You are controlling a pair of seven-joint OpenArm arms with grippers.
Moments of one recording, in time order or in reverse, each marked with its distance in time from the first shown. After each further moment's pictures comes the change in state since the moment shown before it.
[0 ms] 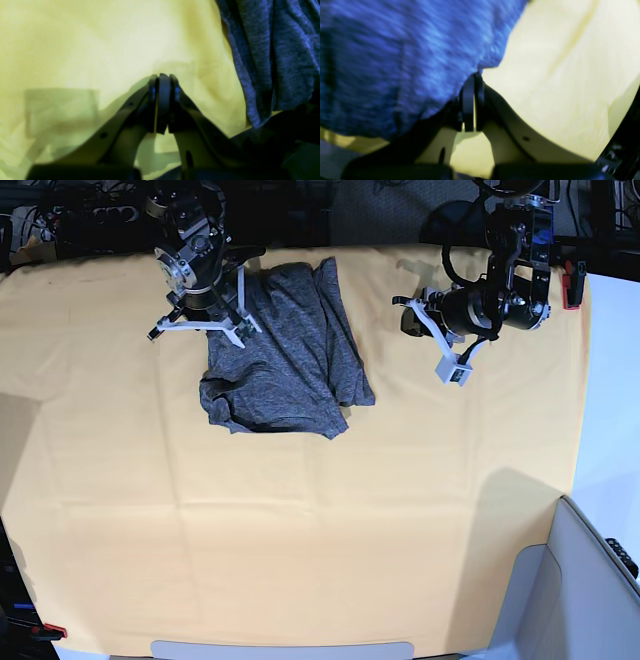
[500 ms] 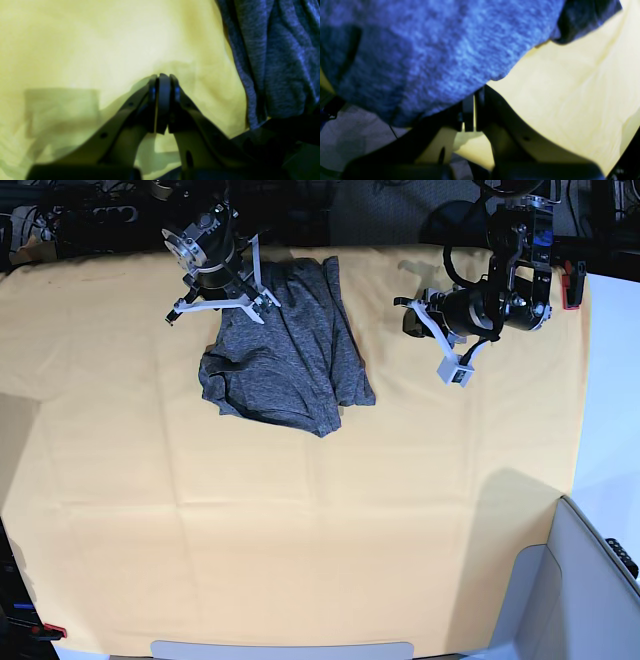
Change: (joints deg) left arm -0.2 -0.3 -0.2 0.0 0.0 0.0 0.0; right arm -4.1 2.2 -3.2 3.4 2.7 0.2 1.4
